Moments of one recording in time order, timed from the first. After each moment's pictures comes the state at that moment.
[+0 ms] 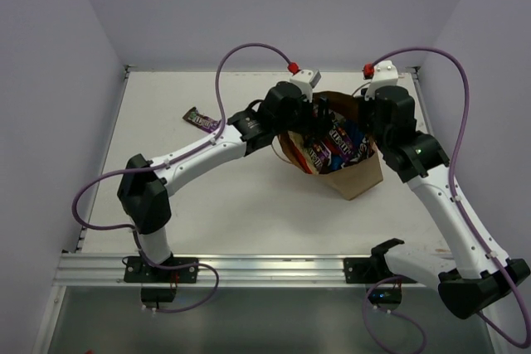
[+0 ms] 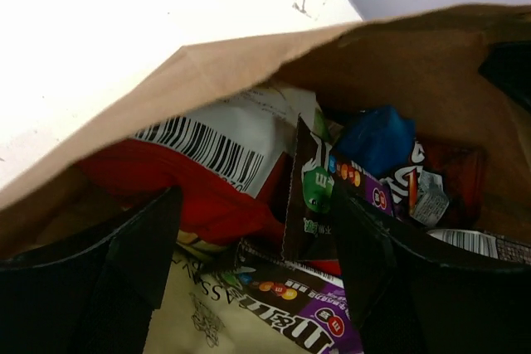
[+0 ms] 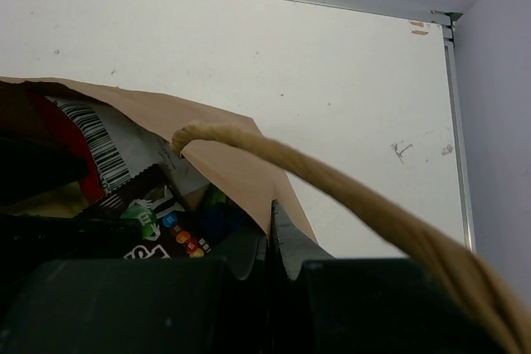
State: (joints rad) left arm -0.88 1.79 1.62 -0.22 0.00 -0.45; right arm 0.41 1.08 1.27 -0.59 0.37 0.03
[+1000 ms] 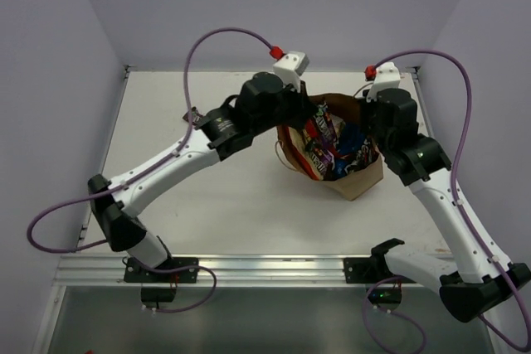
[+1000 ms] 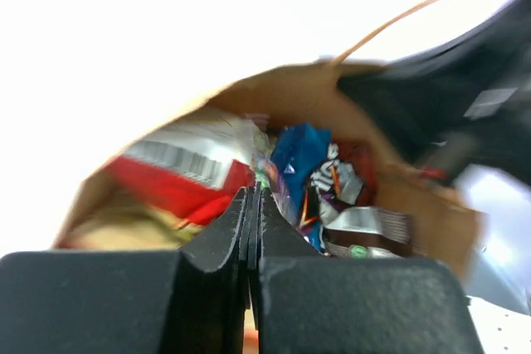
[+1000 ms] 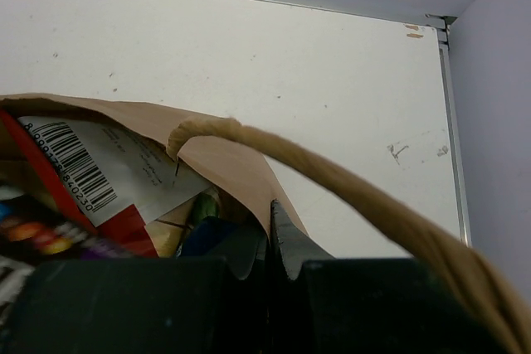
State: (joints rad) left arm -0.92 1.67 1.68 -0.33 -0.04 -0.46; right arm 0.41 1.06 1.26 -0.59 0.38 0.03
